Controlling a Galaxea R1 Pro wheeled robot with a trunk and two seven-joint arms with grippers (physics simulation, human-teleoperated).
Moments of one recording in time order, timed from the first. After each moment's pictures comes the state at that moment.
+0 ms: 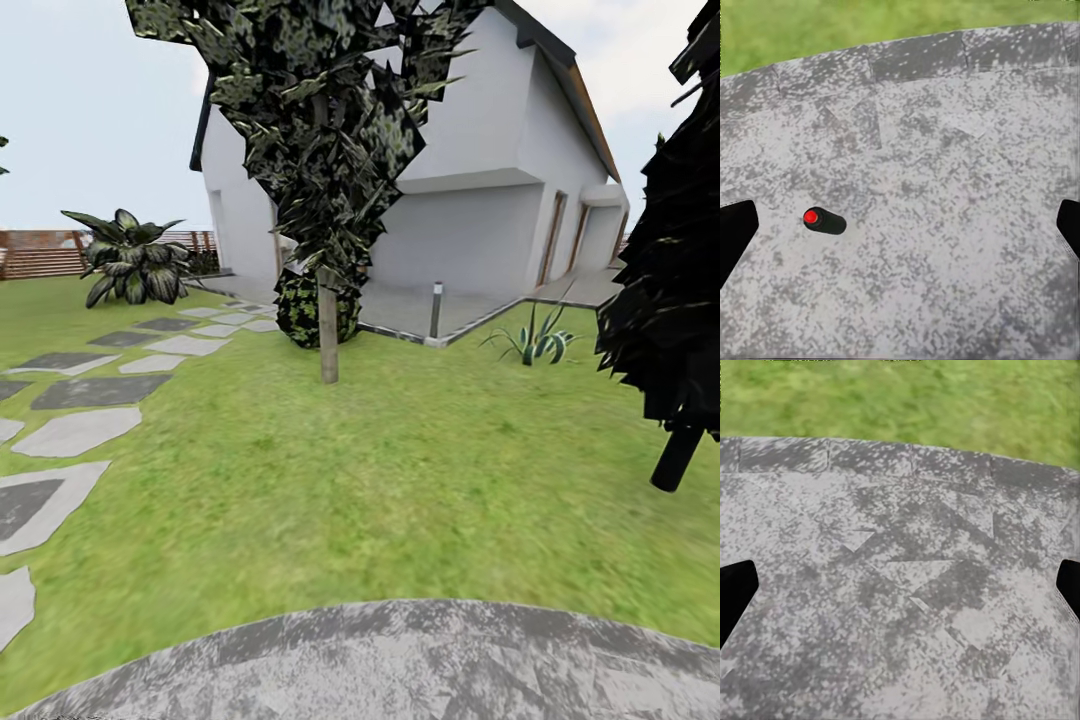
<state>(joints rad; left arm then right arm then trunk) -0.21 0.10 0.05 -0.25 0.06 -0.25 0.02 -0.03 -0.09 0.00 -0.51 0.01 -0.37 0.00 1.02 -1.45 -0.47</state>
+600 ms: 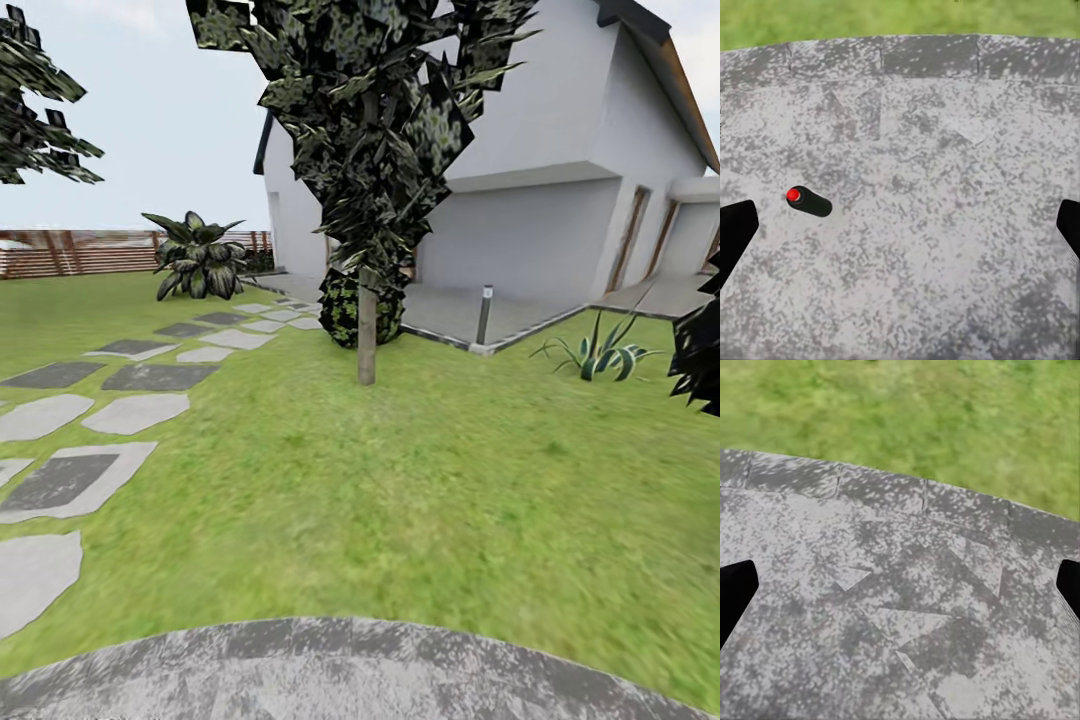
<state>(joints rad) -0.21 0.10 0.05 -0.25 0.06 -0.25 0.02 -0.03 -0.09 0.00 -0.51 0.01 -0.37 0.00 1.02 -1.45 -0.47</state>
